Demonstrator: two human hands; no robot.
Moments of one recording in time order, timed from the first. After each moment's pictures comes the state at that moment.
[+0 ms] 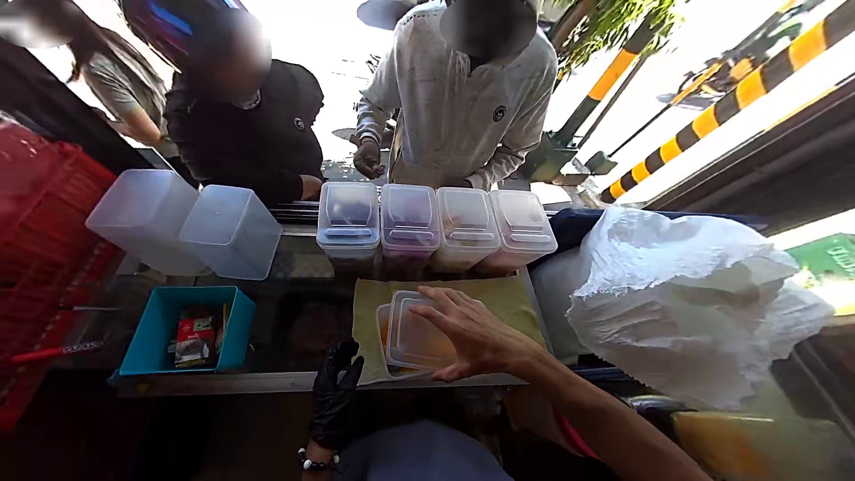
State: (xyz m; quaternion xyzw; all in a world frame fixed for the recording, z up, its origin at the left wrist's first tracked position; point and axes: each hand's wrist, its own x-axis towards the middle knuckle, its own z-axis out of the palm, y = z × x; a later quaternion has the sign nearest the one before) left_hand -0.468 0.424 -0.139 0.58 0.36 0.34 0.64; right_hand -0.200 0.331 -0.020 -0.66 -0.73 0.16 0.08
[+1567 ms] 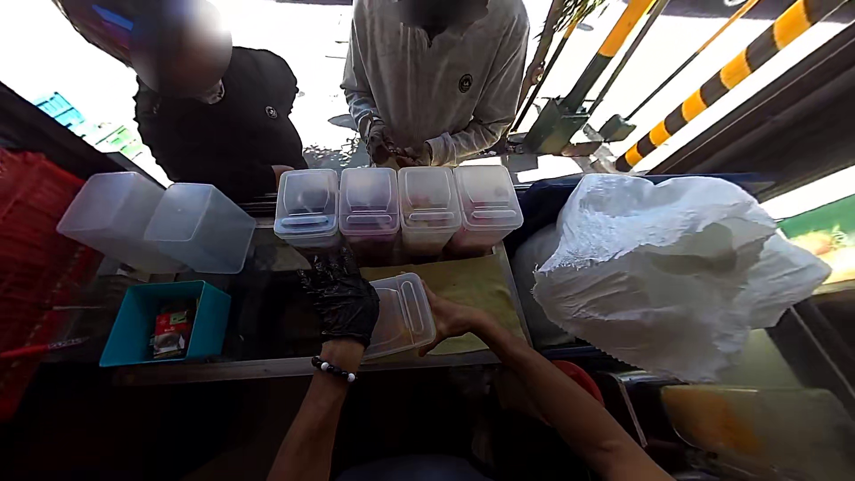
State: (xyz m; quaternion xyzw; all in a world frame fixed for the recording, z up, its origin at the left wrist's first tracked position) left_hand -0.344 0.409 -0.035 0.88 0.46 -0.06 0.13; right_hand -0.134 0.300 -0.132 -0.54 -0.57 0.50 0.37
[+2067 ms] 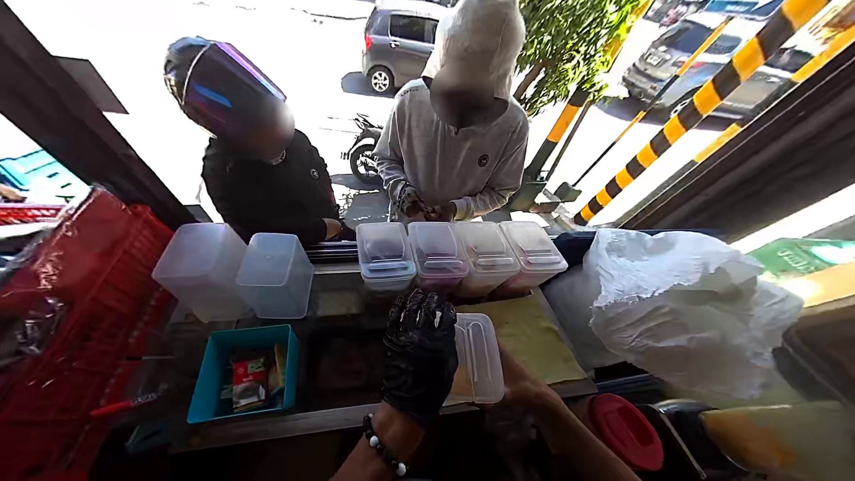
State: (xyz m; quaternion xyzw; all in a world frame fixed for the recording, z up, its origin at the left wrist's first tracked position) left_hand -0.421 0.490 -0.003 0.91 0.20 0.34 0.09; right_hand -0.270 0.322 -0.064 -0.64 -0.52 0.26 0.50
